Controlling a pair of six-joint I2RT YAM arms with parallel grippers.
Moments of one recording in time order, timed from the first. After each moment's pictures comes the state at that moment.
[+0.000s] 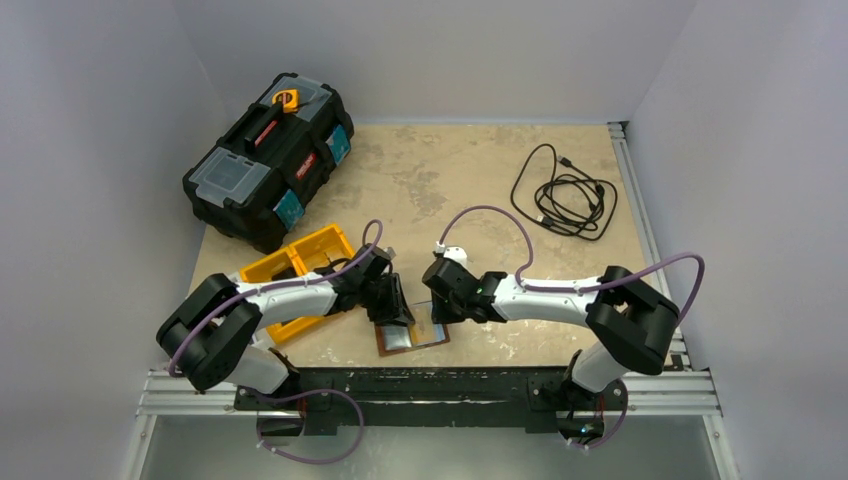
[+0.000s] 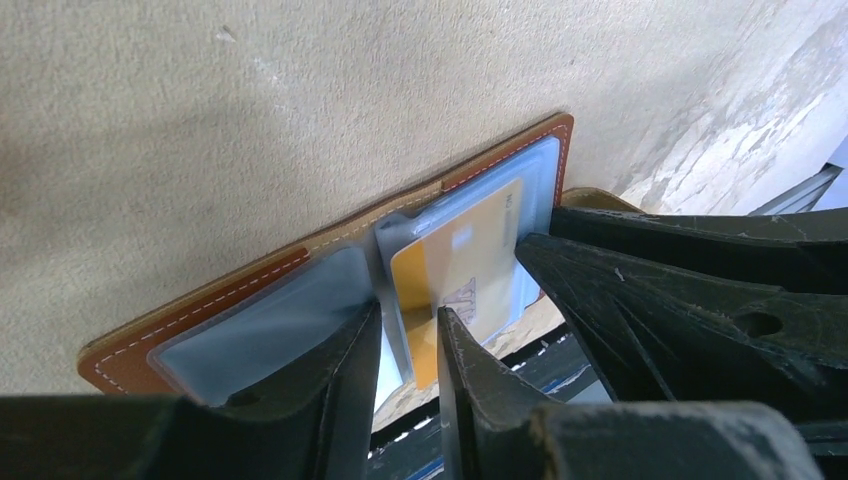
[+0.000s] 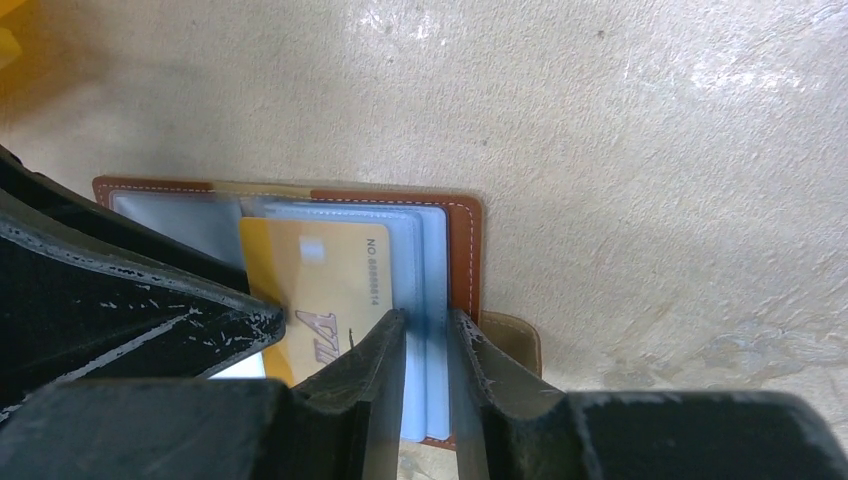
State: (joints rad) left arm -0.73 1.43 0.59 -0.17 0.29 -0.96; right arm 1.04 1.55 0.80 -0.28 0.19 0.86
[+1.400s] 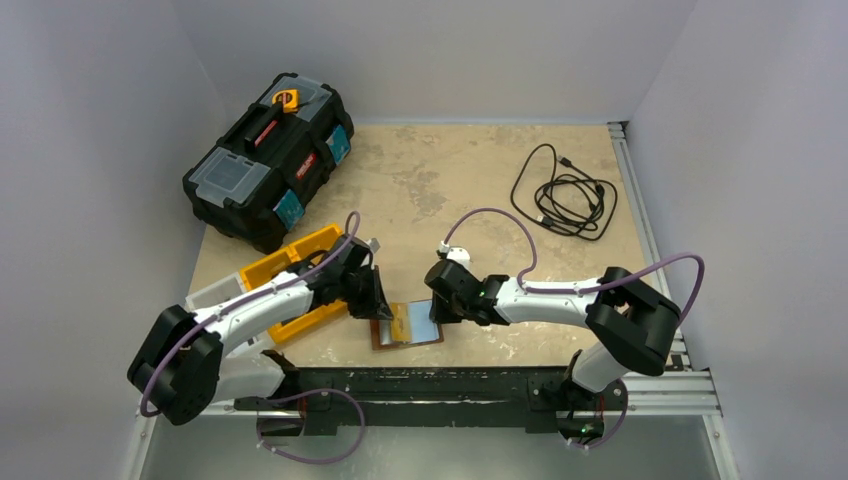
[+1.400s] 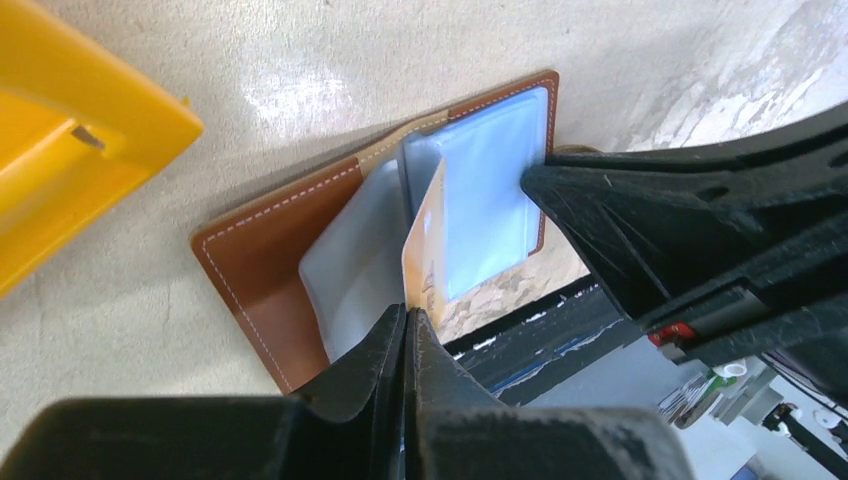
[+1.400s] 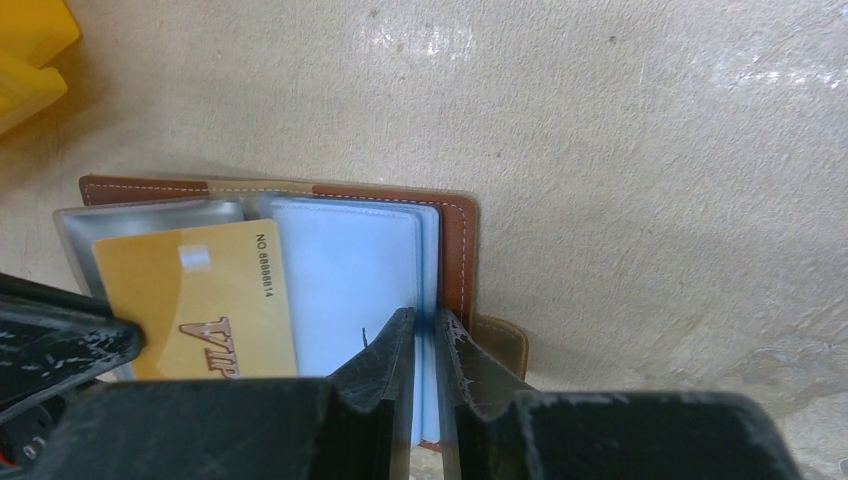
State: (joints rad) left arm -0.62 1.25 0.62 -0.42 0.31 -0.82; right arm 1.04 1.55 0.76 -0.20 0.19 0.92
